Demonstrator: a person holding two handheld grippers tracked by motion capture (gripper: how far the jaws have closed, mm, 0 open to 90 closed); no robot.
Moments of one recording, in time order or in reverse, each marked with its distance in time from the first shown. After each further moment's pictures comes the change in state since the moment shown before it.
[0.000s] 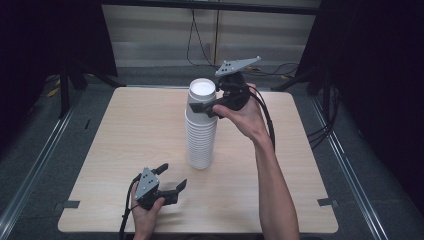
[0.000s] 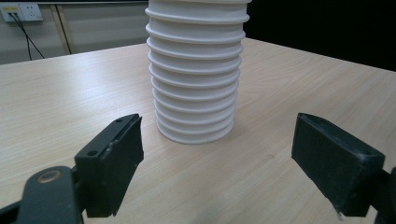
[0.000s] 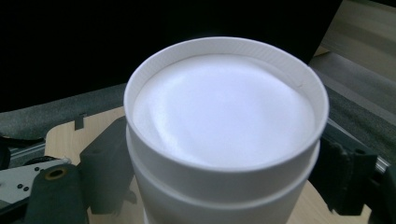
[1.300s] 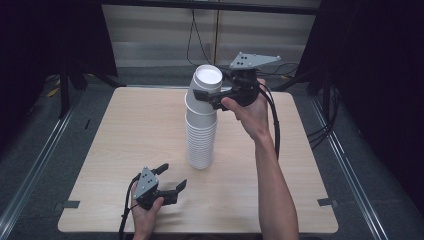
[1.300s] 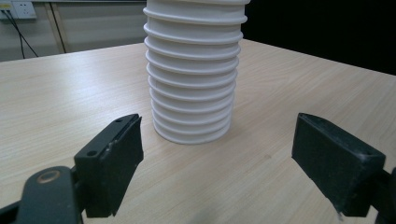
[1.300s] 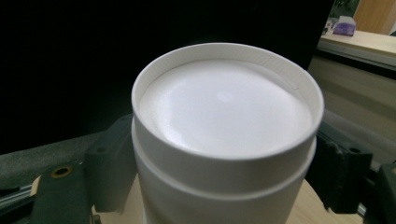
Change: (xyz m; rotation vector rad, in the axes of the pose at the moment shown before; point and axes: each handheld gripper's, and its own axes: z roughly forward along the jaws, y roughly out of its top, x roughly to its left) left arm 0.002 0.000 0.000 -0.004 -0.018 -0.011; right arm 0.005 0.008 -0.025 -0.226 -0.052 -0.020
